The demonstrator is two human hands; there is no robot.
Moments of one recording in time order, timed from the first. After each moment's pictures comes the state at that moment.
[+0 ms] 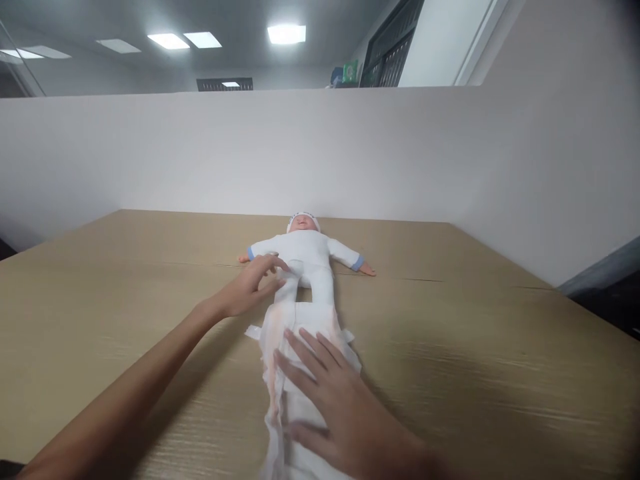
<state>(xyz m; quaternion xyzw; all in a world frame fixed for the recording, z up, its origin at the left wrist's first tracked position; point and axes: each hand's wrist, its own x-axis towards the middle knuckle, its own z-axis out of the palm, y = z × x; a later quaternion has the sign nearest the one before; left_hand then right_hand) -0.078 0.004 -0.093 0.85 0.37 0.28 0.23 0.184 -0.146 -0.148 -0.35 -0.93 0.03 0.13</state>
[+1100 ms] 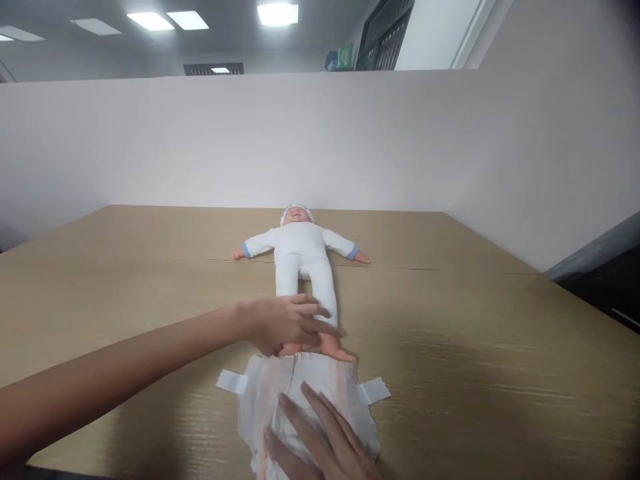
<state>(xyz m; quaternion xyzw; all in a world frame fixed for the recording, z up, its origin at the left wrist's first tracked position) -0.019 -0.016 -0.098 1.00 -0.04 -0.03 -0.03 0.176 -0.218 -0.219 -0.31 -0.89 -0.20 0.26</state>
